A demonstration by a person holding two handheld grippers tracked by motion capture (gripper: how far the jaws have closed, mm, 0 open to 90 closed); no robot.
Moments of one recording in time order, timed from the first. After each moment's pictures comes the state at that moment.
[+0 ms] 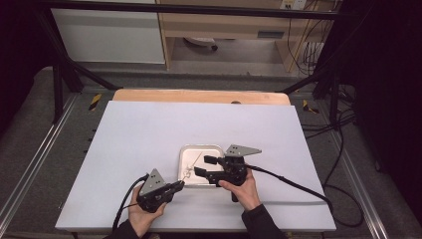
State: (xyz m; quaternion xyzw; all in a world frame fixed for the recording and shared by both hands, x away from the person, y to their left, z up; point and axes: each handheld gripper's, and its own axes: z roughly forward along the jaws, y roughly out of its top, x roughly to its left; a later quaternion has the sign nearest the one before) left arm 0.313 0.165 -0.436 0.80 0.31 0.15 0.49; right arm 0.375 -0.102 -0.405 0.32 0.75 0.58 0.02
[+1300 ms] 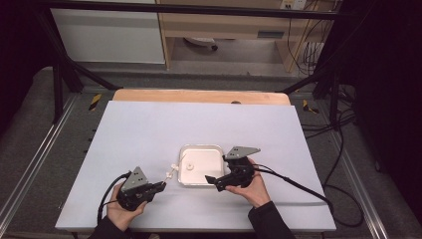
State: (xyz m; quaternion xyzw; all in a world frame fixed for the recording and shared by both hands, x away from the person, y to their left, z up) left arm 0.316 0.216 -0.426 0.83 0.32 0.13 0.44; right arm 0.383 -0.118 -0.415 0.31 0.82 0.47 0.08
